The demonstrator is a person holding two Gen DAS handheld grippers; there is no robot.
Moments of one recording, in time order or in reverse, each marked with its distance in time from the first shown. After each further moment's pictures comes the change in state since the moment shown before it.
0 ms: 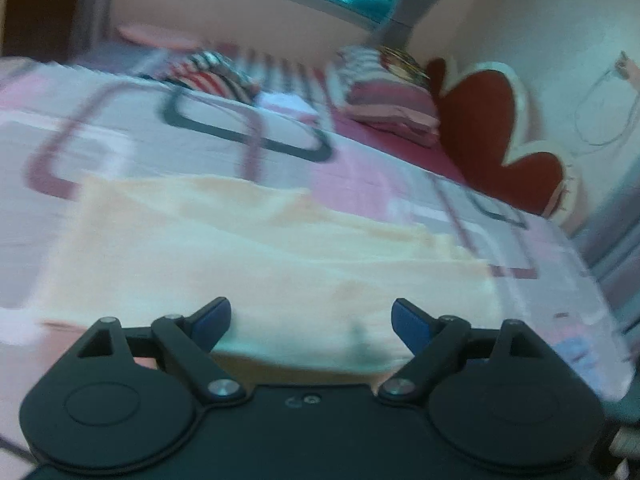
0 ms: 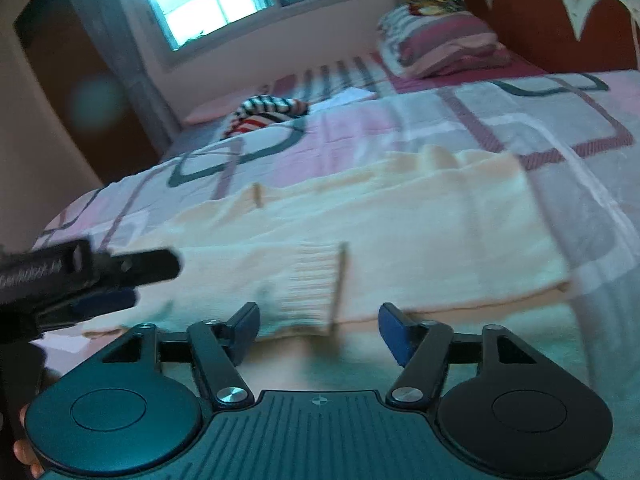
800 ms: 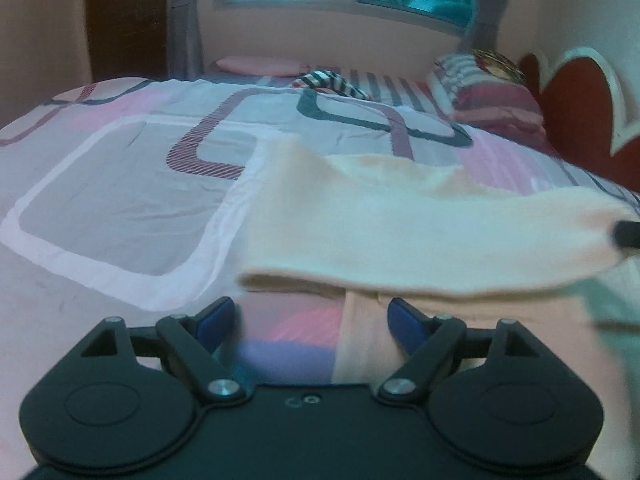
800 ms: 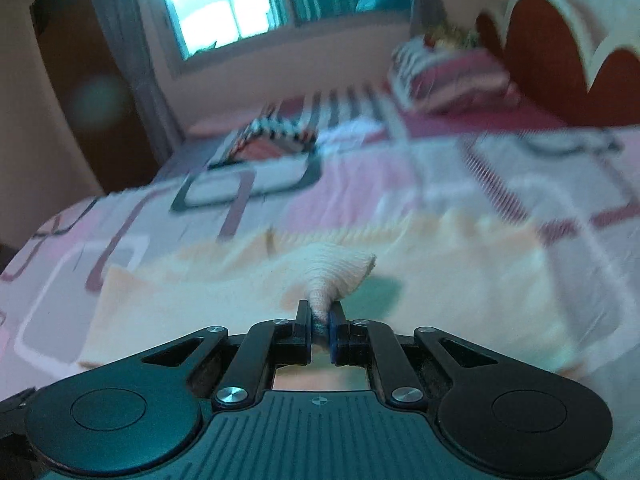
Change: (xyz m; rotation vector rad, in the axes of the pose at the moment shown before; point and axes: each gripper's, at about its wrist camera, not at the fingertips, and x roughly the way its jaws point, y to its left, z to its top) left arm 0.001 0.038 -0.039 0.023 -0.068 0.359; right arm 0.002 0.016 0.039 -0.085 -0.091 -0.055
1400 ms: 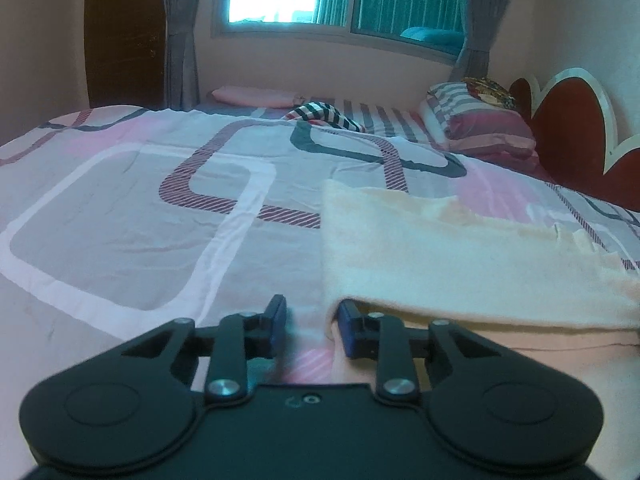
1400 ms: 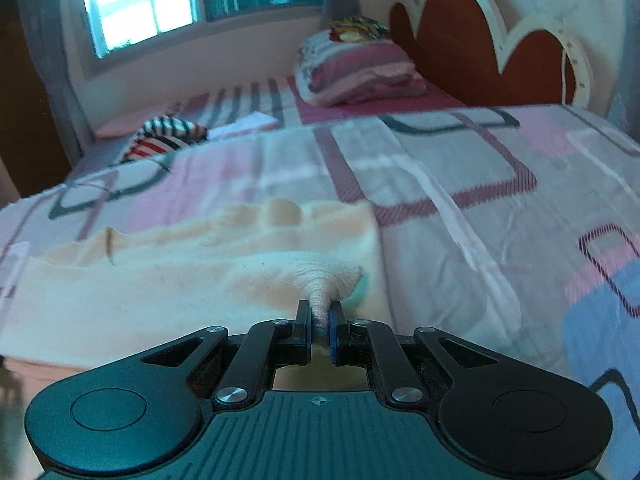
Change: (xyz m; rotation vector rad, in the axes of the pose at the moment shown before) left arm -0.002 0.000 0.001 0.018 -0.101 -0.026; right arm 0.009 -0.101 -0.015 0.071 0.055 -0.241
